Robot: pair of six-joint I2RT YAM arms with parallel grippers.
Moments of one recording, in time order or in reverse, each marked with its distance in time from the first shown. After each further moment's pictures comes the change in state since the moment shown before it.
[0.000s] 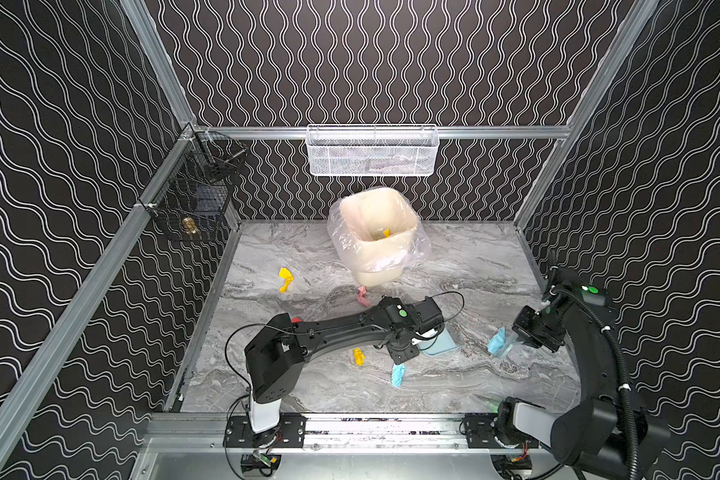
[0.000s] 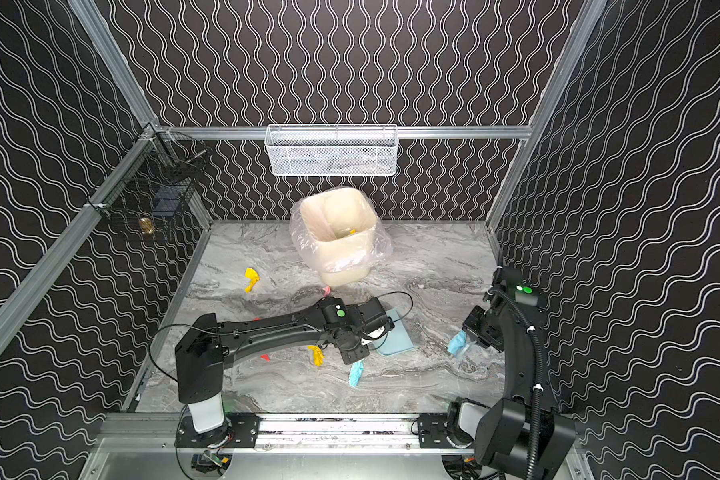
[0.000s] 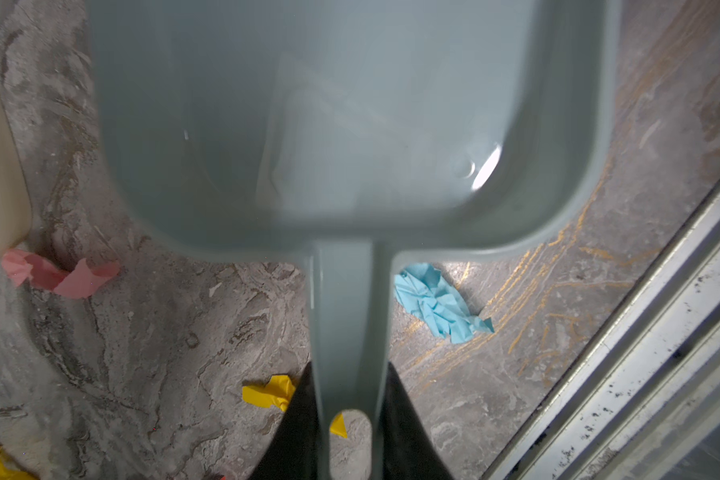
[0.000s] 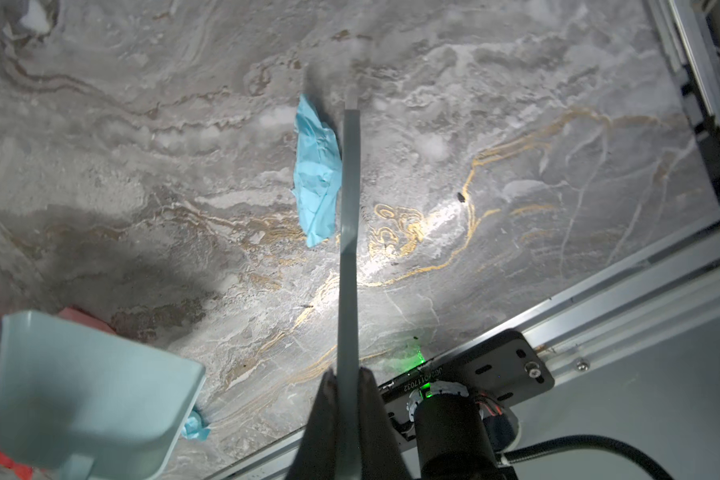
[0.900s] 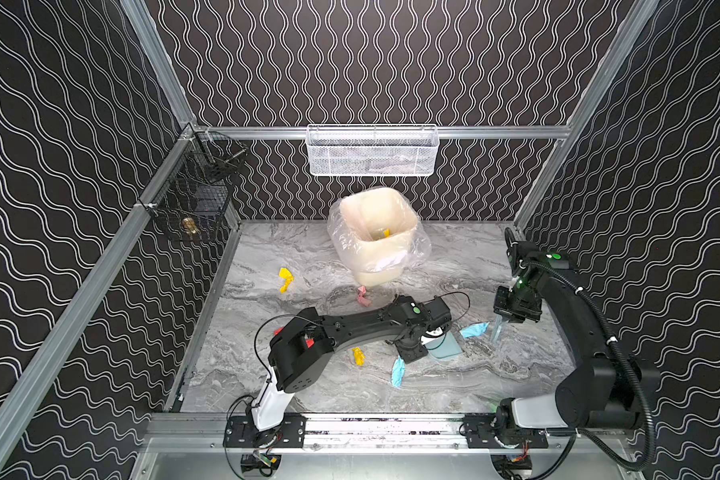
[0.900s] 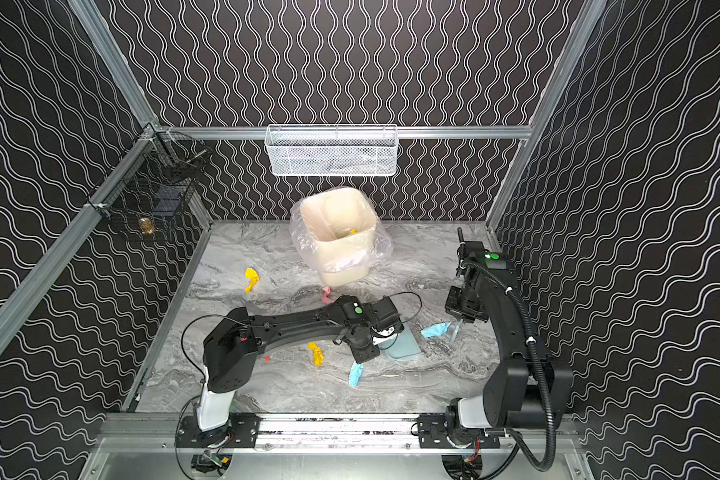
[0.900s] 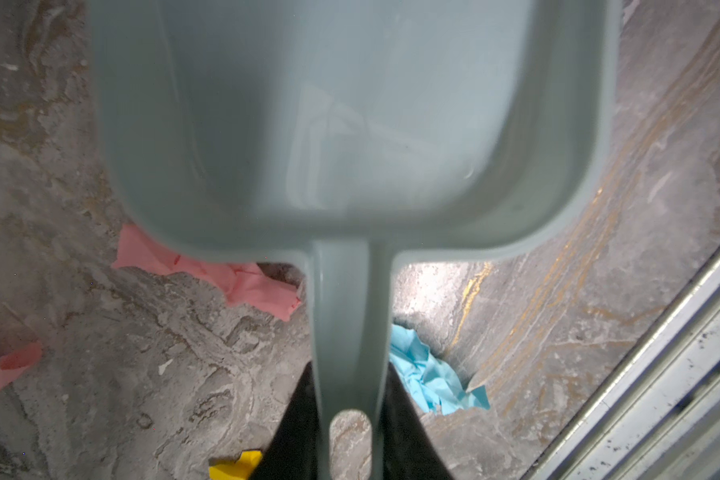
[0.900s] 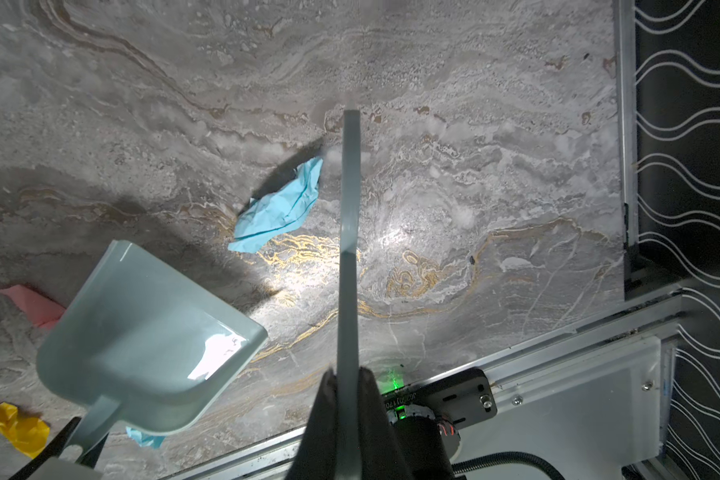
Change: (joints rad) left arm 0.029 0.172 0.127 0.003 0.085 0.028; right arm 0.233 0.232 0.206 -0.015 0.153 -0.016
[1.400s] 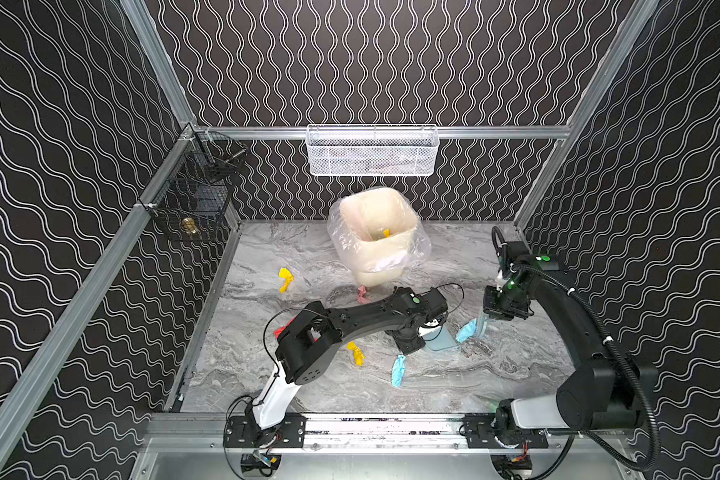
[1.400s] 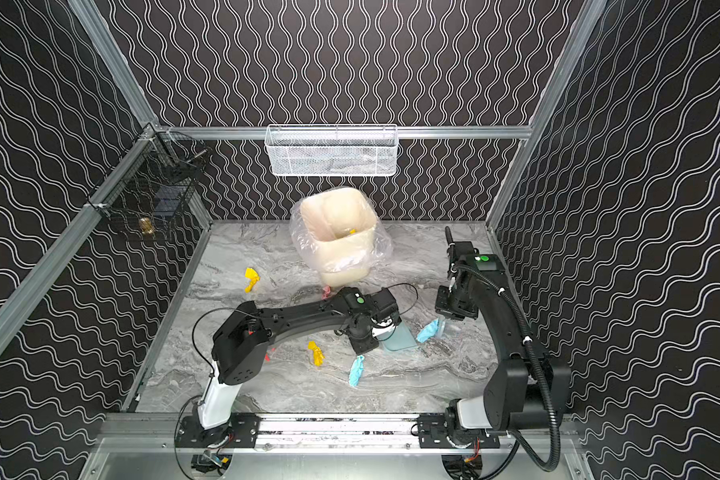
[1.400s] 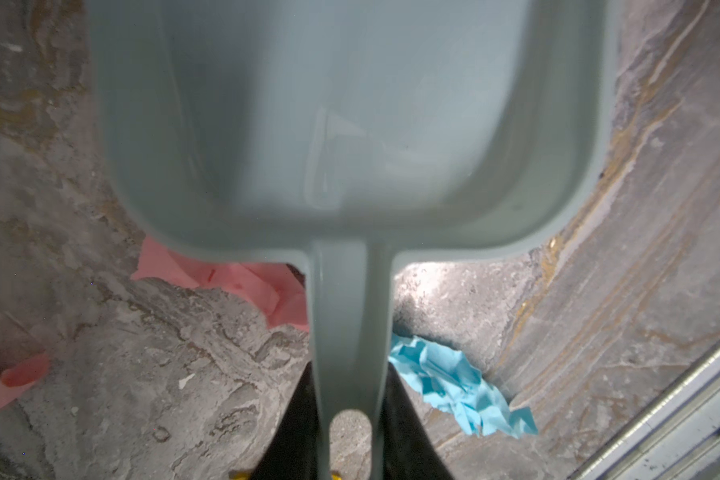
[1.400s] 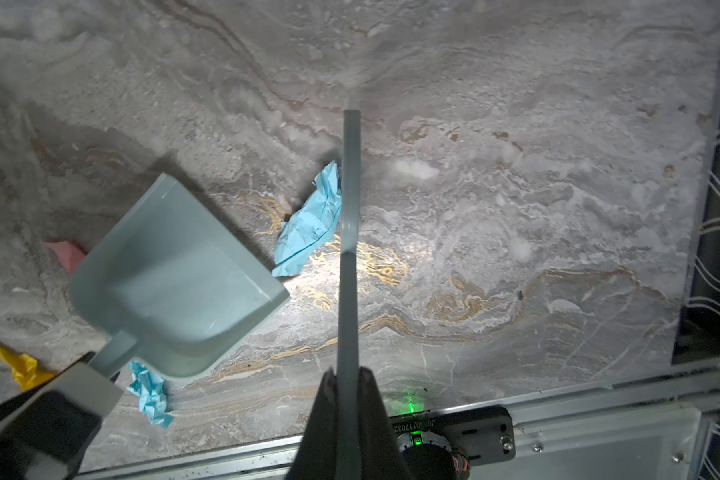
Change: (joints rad) left arm 0.056 0.069 0.065 -0.035 0.005 0.029; right arm 0.093 -0.001 -0.028 0.072 -0.090 -0.064
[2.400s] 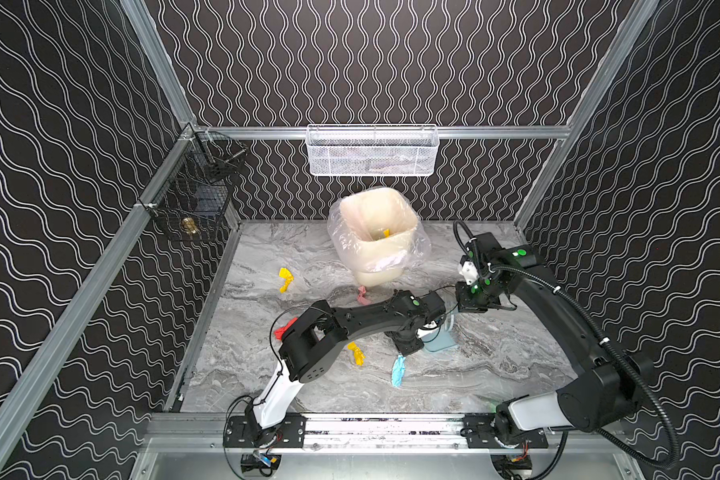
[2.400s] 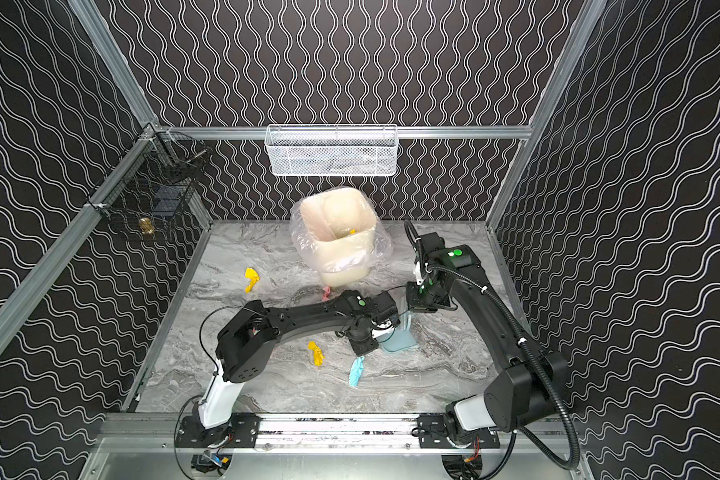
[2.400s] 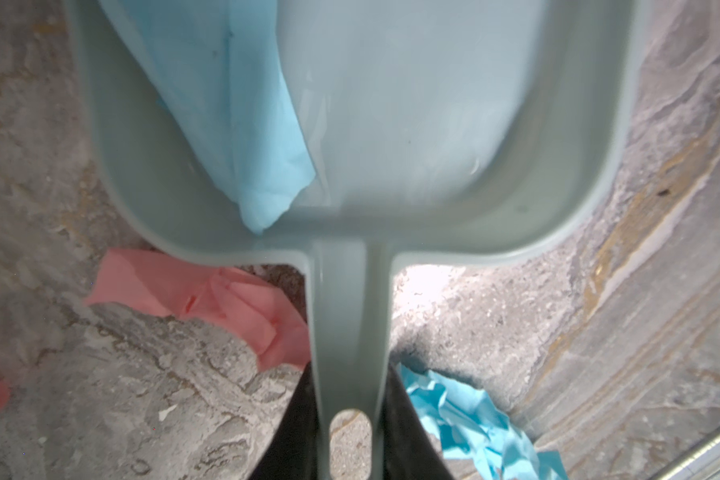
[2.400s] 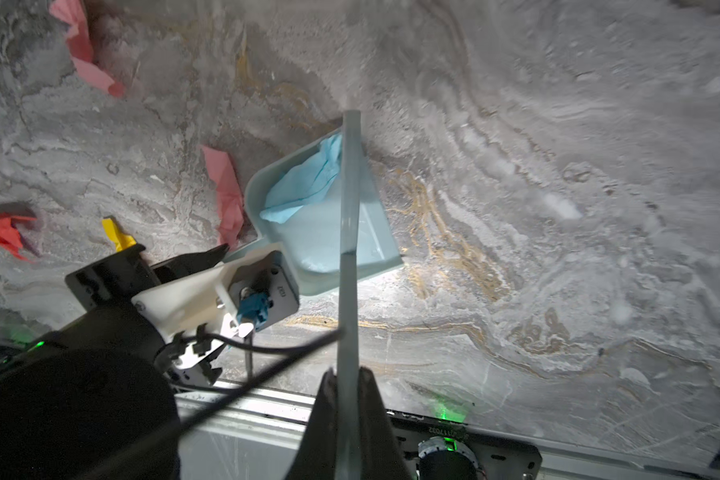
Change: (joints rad) left arm 0.005 0.008 -0.049 0.058 -0.007 -0.026; right arm 0.236 0.015 0.163 -0.057 -0.085 -0.038
